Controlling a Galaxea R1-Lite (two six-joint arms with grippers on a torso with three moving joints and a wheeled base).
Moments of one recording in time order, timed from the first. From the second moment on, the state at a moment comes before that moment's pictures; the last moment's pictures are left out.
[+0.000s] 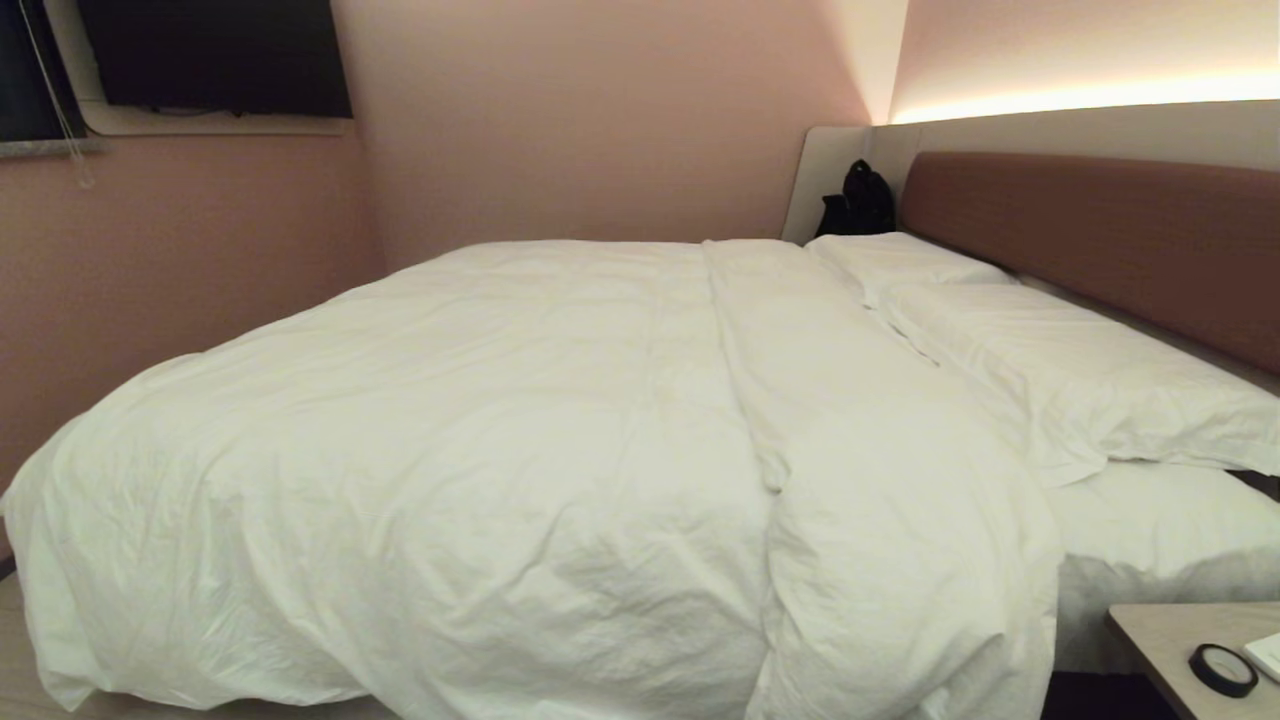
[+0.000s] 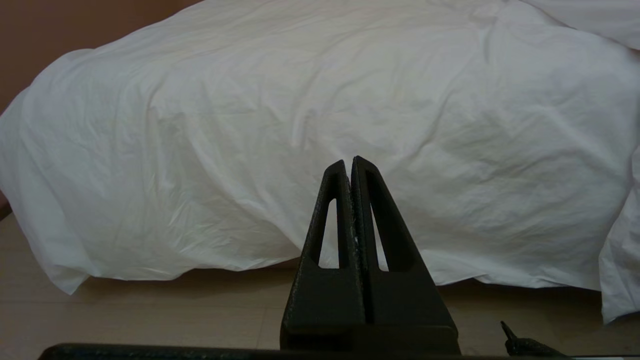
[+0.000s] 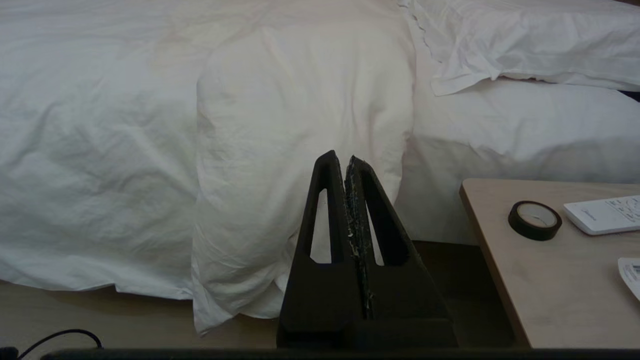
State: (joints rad) left arm 0.00 0.00 0.00 0.02 -0.03 0.08; right arm 0.00 0.00 -0.01 0.01 0.00 -0.01
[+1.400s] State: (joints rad) left arm 0.00 0.00 0.00 0.02 -0.03 0.08; right arm -0.30 1.78 -0.98 -0.10 0.32 0.08
